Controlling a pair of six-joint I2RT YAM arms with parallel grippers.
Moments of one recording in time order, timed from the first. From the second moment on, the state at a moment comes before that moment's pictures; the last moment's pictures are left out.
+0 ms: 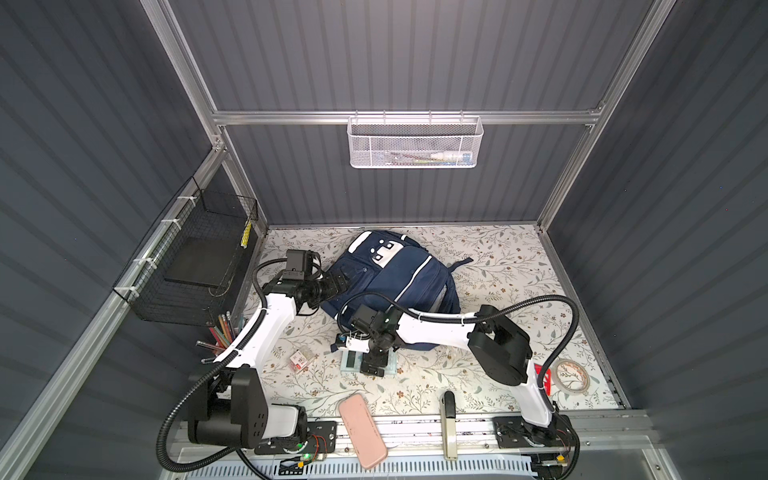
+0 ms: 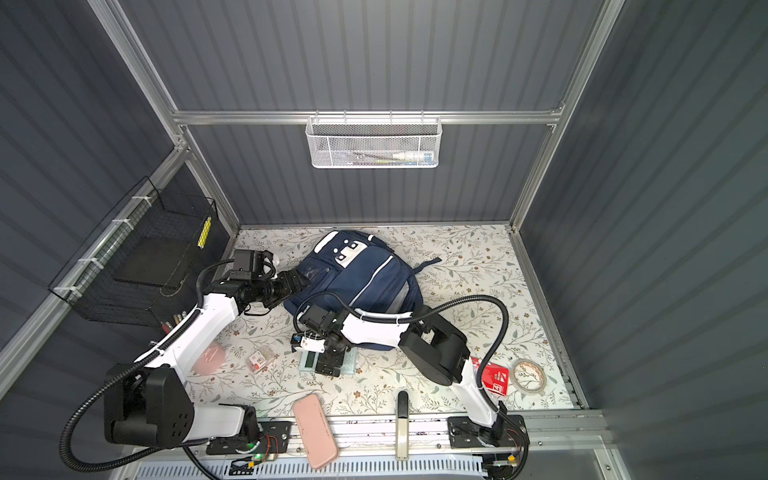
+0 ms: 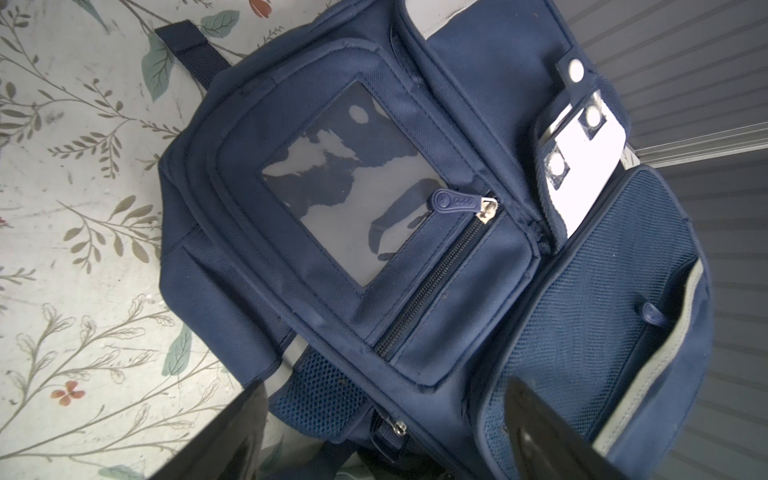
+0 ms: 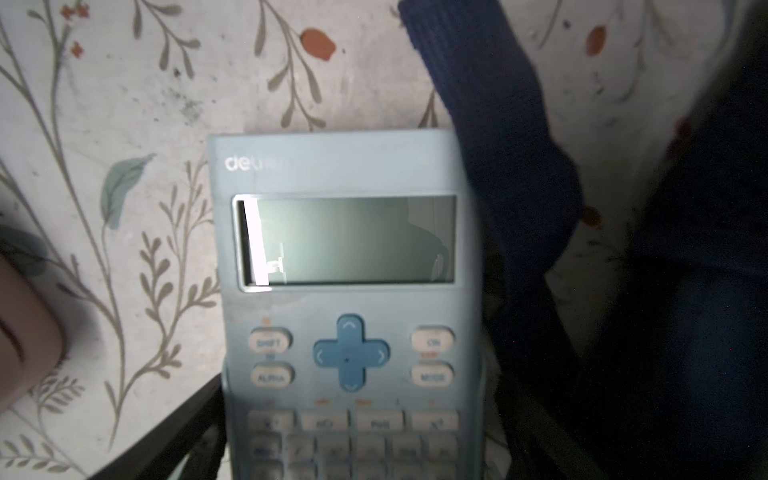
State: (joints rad) left arm -0.15 1.36 1.02 -0.55 0.34 -0.53; right arm 1.10 2.15 1.56 -0.66 -0.13 -0.37
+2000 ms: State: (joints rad) left arm -0.90 1.53 1.20 -0.55 -0.24 -0.10; right arm 0.63 1.46 0.94 -0.55 0.03 0.02
